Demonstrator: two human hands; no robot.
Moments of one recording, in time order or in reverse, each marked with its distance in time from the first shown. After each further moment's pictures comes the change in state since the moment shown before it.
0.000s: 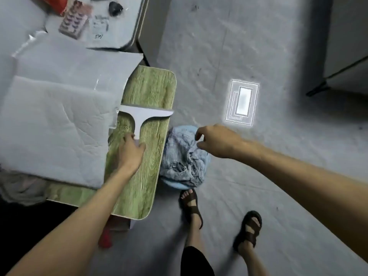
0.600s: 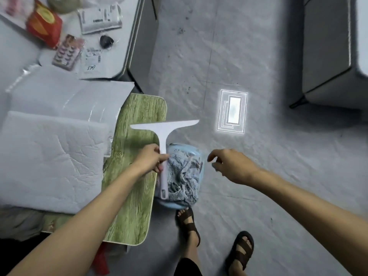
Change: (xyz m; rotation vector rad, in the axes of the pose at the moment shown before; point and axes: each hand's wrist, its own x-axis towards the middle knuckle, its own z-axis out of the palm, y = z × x) left_hand 0.017 0.100 -0.022 -0.245 -0.550 -0.010; right_hand -0.033 0.035 -0.033 0.140 0.001 0.145
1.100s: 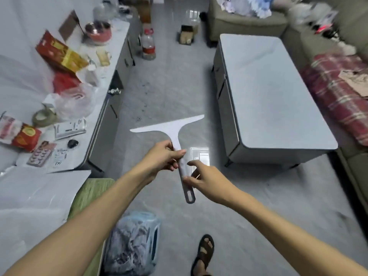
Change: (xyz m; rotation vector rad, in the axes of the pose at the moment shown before) left_hand -0.199 0.409 0.111 -0.237 -0.154 0.454; right_hand -0.237 0.069 -0.273 0.320 0.389 -0.093
